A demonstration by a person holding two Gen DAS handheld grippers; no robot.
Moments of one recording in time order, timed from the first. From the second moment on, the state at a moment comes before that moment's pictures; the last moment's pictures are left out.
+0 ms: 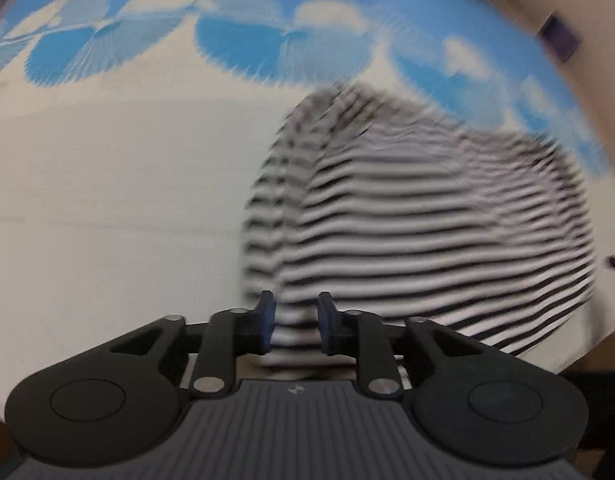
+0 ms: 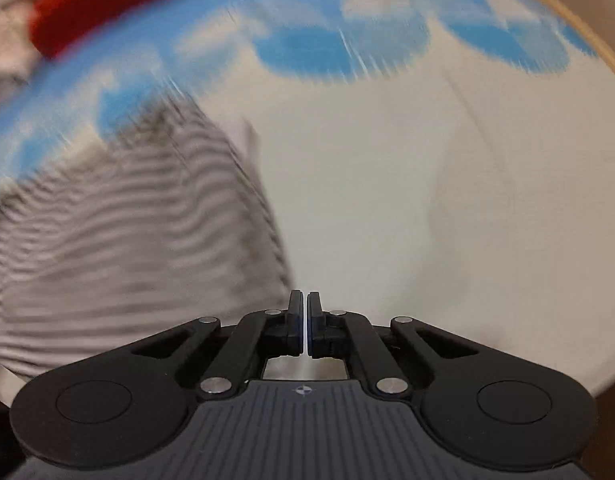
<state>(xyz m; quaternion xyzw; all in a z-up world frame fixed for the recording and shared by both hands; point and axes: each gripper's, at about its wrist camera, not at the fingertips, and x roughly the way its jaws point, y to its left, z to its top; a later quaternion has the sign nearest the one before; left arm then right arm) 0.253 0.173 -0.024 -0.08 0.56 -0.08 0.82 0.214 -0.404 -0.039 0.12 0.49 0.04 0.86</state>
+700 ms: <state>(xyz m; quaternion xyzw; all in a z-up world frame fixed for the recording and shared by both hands) 0.293 0.117 -0.025 -0.09 0.52 -0.10 0.84 0.255 -0.356 -0.039 0.07 0.38 0.04 0.92</state>
